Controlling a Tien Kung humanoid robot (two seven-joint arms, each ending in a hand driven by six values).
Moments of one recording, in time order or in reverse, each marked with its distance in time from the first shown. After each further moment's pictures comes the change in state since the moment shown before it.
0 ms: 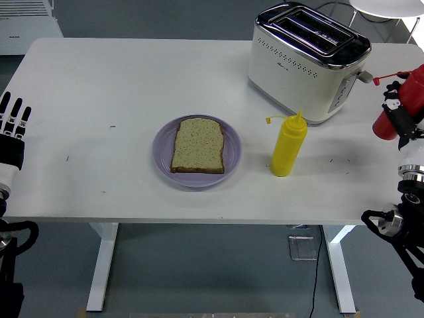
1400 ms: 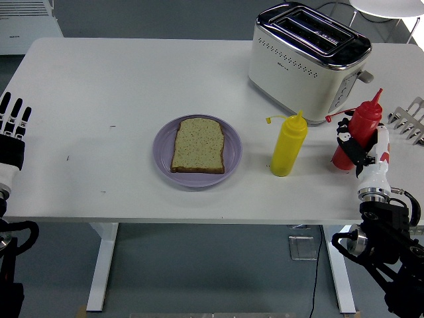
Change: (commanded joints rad) left arm -0.002 -0.001 -0.002 0.001 0.001 -0.001 0.000; right arm 0.046 0.086 -0.182 -0.169 0.082 0.000 0.000
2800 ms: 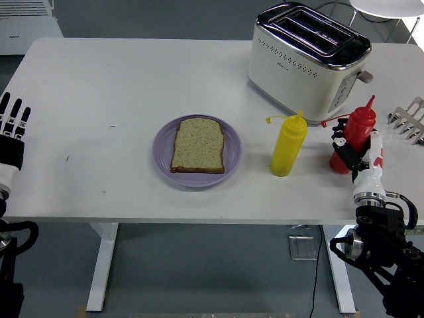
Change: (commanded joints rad) left arm 0.001 -0.001 0.000 0.000 0.000 0.001 -0.001; right arm 0.002 0.011 -0.031 -0.044 -0.035 0.000 0.000
